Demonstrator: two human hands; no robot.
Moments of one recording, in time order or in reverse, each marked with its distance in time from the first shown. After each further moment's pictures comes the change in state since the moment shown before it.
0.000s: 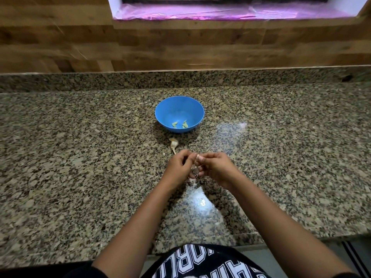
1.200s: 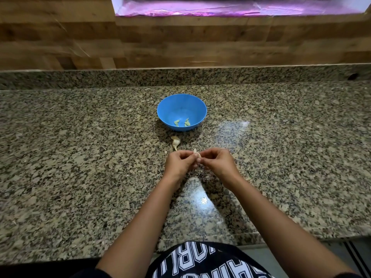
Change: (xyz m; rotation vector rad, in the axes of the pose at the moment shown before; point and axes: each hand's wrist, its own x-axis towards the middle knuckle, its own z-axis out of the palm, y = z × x) left_hand 0.004 0.010 0.002 -0.372 0.113 -0.307; right_hand 0.009 0.010 -0.004 -0.358 0.153 -0.238
